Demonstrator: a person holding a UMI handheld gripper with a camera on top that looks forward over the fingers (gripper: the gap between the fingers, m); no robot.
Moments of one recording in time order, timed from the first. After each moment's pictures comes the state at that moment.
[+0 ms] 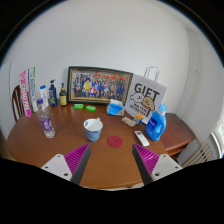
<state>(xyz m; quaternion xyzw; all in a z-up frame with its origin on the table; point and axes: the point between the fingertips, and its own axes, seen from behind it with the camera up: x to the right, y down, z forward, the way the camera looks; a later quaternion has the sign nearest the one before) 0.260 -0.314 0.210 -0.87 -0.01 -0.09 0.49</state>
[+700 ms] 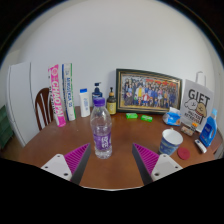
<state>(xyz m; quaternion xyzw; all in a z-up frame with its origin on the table) -0.021 -0.205 0.133 -0.84 -0.09 0.05 0.54</state>
